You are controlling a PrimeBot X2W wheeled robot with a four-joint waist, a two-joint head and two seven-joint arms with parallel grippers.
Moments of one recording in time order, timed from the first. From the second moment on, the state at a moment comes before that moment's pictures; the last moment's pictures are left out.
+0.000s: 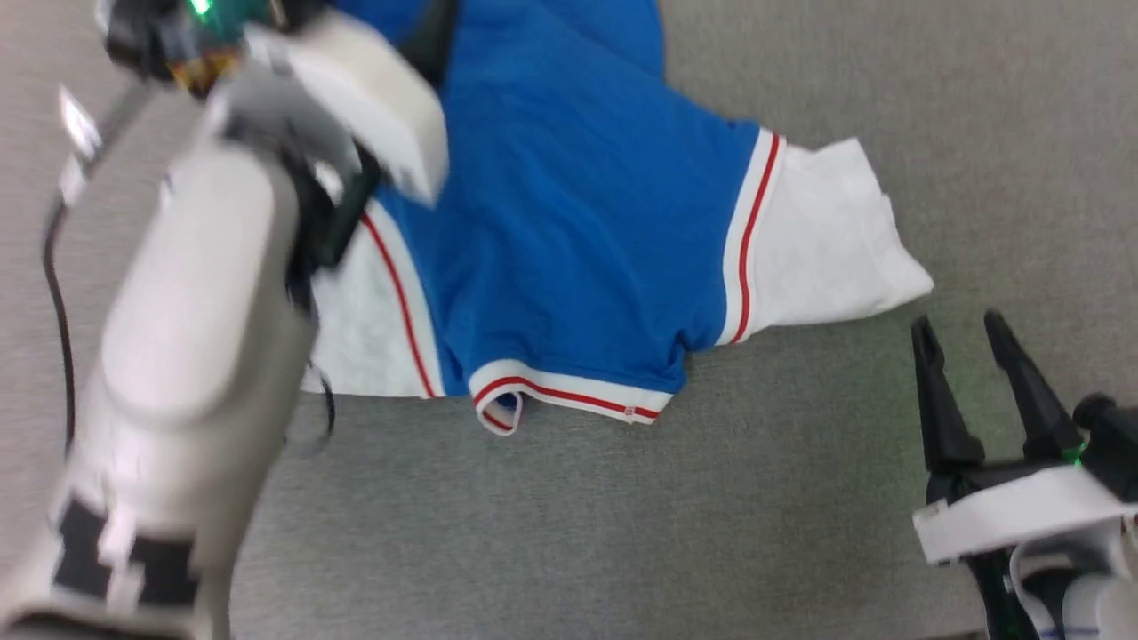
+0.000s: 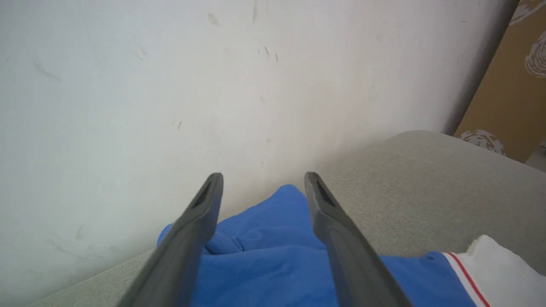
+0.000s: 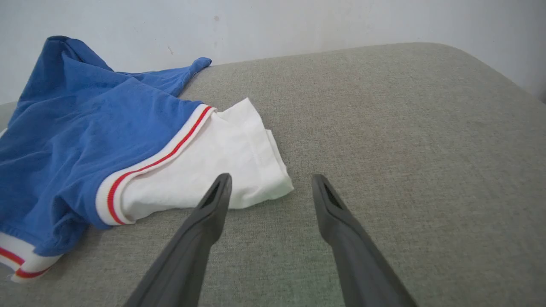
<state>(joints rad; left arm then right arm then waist) -0.91 0.28 -0.37 0.22 -0.31 -0.05 0.14 -0.02 -0.05 -0.06 -0.15 0.23 0.13 -0.02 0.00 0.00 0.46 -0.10</state>
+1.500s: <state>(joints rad) -0.38 0.42 -0.91 -0.04 -0.23 -0.11 0.47 0.09 -0.05 -0.07 -0.22 0.21 0.13 0.07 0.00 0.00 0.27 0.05</state>
